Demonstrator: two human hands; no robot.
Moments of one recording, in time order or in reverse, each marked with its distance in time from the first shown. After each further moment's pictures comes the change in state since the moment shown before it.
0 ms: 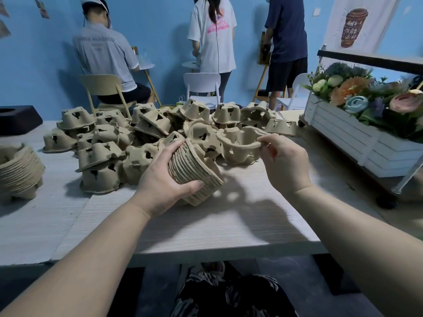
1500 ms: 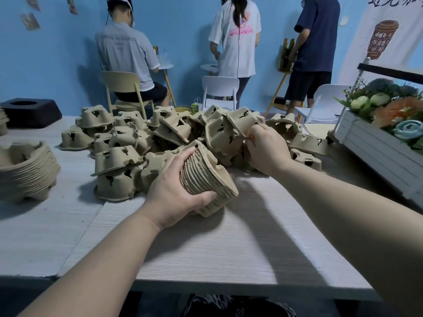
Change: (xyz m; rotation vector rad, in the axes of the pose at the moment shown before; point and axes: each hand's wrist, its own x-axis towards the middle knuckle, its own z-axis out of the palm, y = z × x) left_hand 0.014 -0.021 -0.011 -0.051 0.033 -0.014; right_hand 0.079 -0.017 0.090 -0.234 -0.411 -0.098
